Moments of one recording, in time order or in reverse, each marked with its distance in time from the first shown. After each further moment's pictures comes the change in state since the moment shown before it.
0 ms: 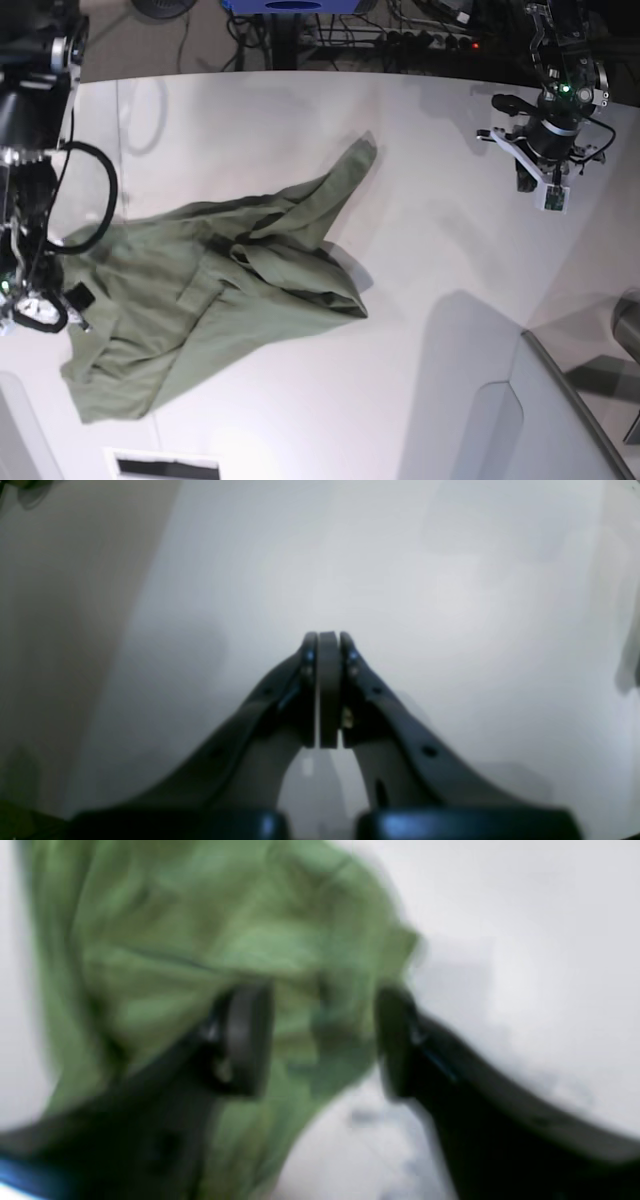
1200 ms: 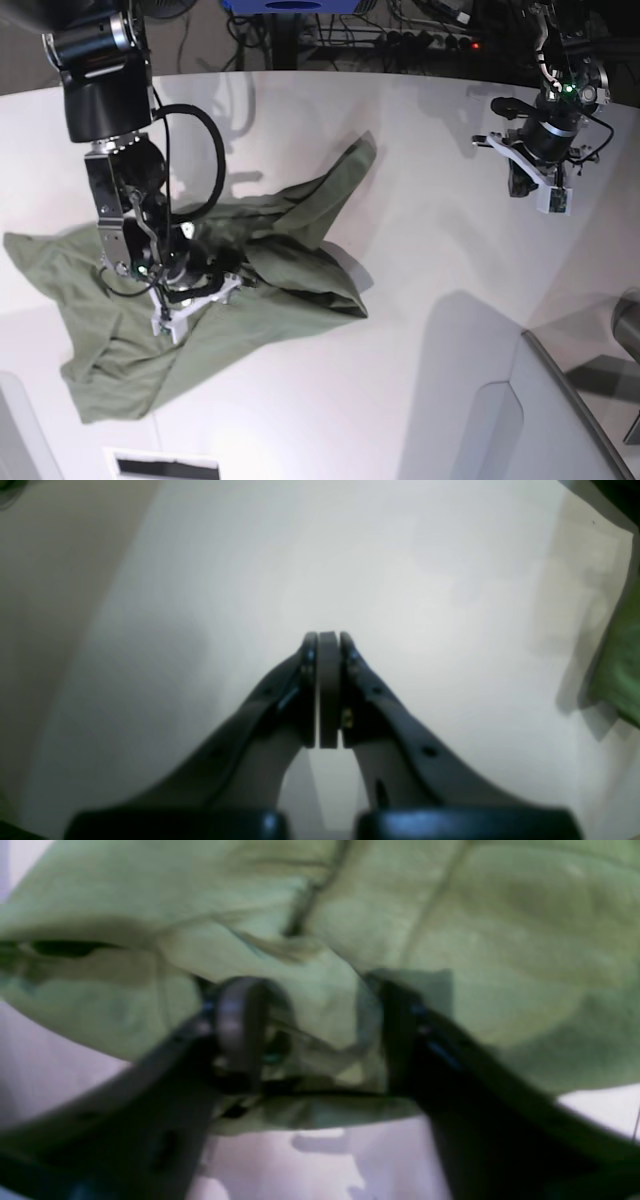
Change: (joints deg) left arm 0.0 -0.1 -0.1 0.1 -7.1 0.1 0.0; right arm 0.7 -10.6 -18.4 -9.4 0.2 16.2 4.7
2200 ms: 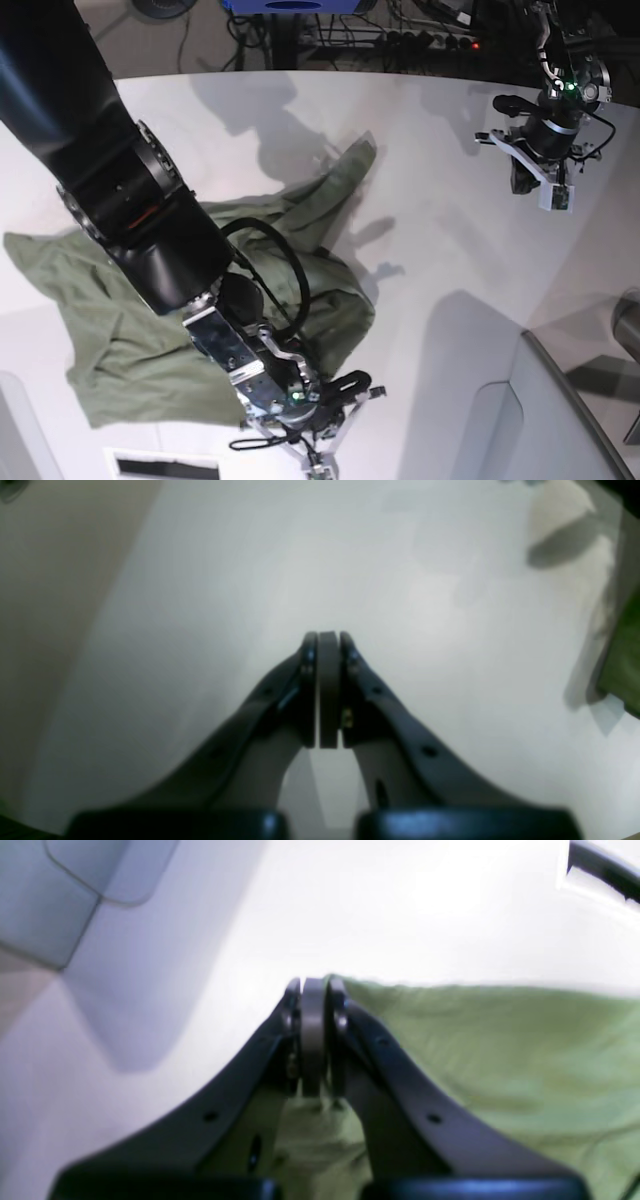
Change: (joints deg) left arm 0.5 -0.3 -0.3 0.0 0.0 0.0 0.0; right arm 30.9 -8.6 -32.3 -25.9 0.6 0.4 25.7
